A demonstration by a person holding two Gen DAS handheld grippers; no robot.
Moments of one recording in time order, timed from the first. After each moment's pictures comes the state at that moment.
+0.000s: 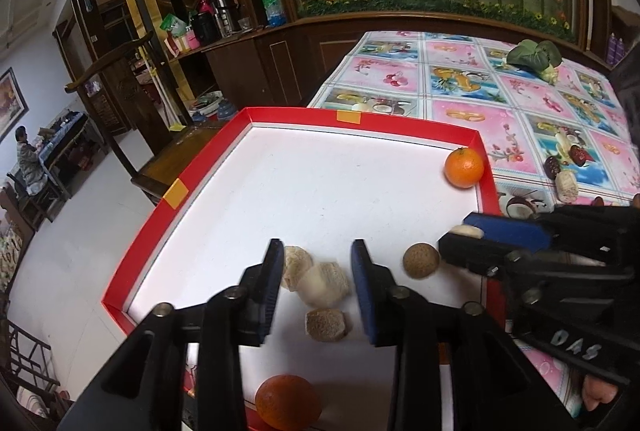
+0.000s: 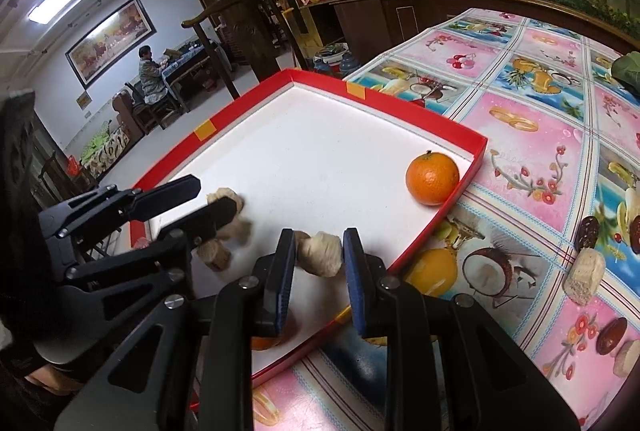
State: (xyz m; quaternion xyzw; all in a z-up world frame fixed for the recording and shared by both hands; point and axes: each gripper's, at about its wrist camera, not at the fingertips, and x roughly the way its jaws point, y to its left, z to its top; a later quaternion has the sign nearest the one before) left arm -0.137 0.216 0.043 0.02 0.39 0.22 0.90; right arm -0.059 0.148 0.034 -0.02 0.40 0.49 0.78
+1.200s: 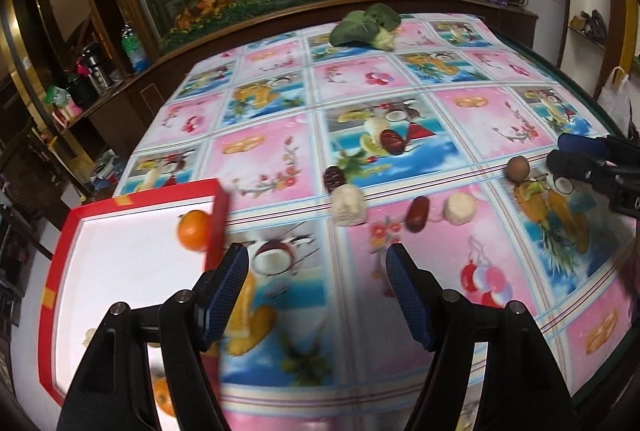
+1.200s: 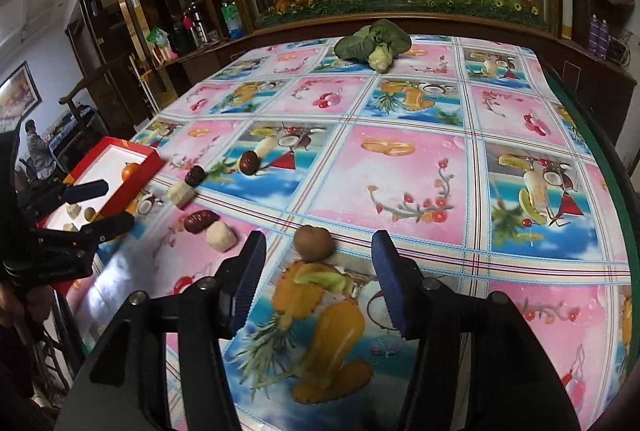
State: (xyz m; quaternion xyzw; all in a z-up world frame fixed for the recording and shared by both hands) left arm -0.076 0.059 0.046 0.10 0.41 0.01 0.91; right arm -0.019 -0.140 0.038 0.01 0.38 0.25 0.89
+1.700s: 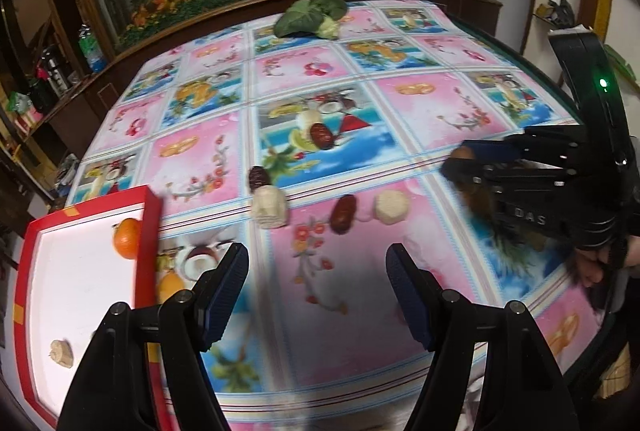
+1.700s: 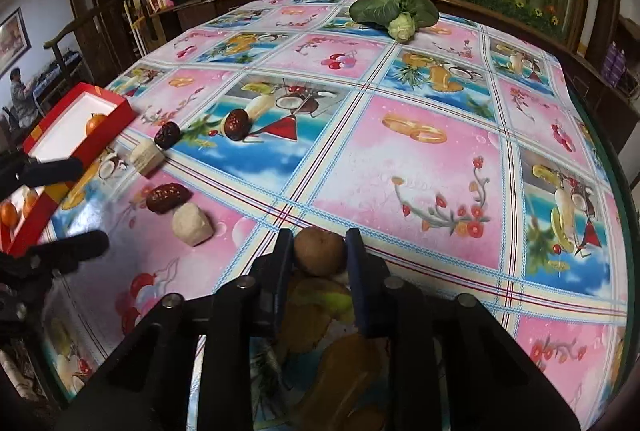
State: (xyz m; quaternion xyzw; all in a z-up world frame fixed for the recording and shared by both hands) left arm -0.070 0.024 0.039 0.09 0.44 -0.06 0.89; right arm 0.009 -0.100 0.010 -0.07 0.42 0.24 0.87
